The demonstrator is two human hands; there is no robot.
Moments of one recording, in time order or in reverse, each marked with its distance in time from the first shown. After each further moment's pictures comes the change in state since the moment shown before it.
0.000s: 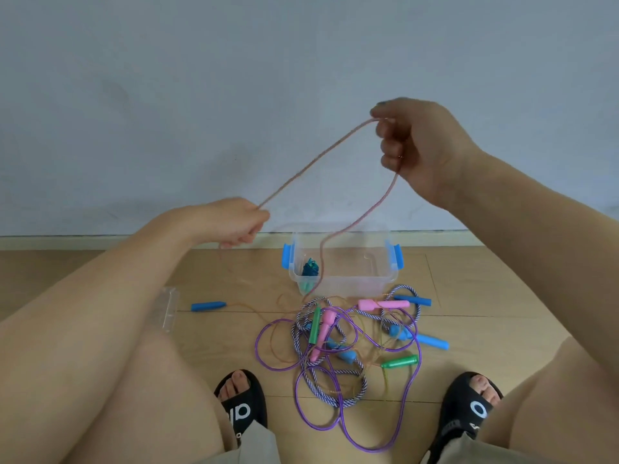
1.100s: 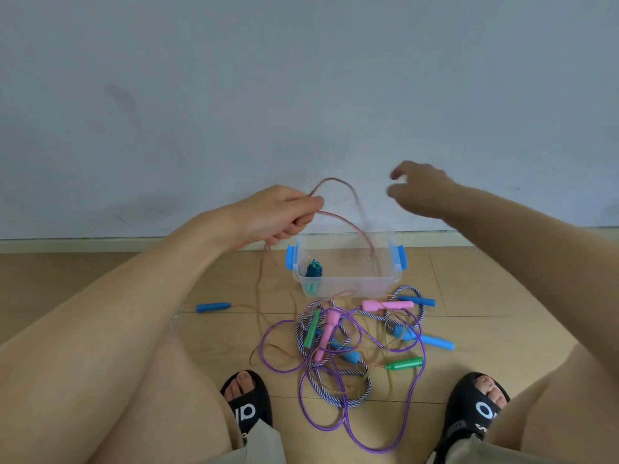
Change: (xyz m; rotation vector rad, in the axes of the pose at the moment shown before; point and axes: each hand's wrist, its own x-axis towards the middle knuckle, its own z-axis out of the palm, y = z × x) left_hand -0.021 0.051 0.018 -0.271 -0.029 0.230; right_hand 0.022 0.047 -0.041 -1.283 0.027 0.065
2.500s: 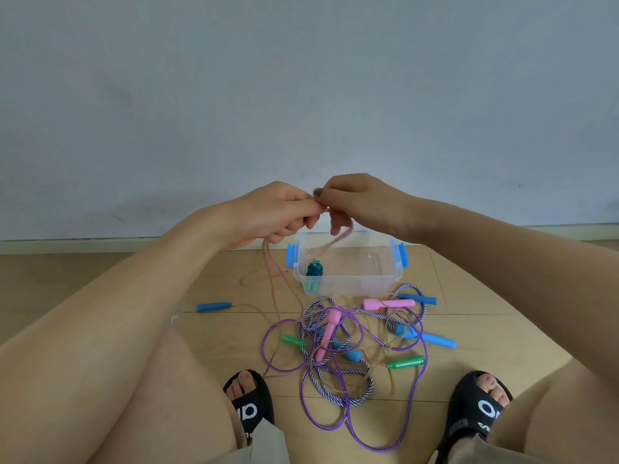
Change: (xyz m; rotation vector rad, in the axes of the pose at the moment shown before) left_hand 0.004 -0.001 -0.002 -0.080 -0.030 0.000; right_hand -0.045 -0.056 0.023 0.419 -0.299 -0.377
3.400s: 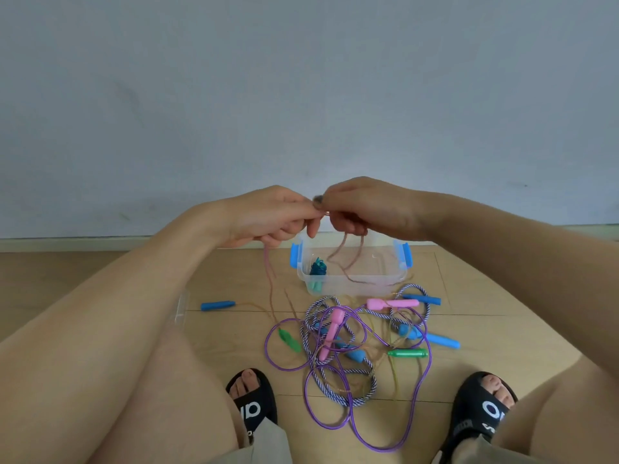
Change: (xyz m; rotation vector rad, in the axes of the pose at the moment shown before) left_hand -0.010 -0.002 -0.006 0.026 -0.100 -0.033; right_hand 0.005 -0.001 -0.001 0.116 -0.254 0.030
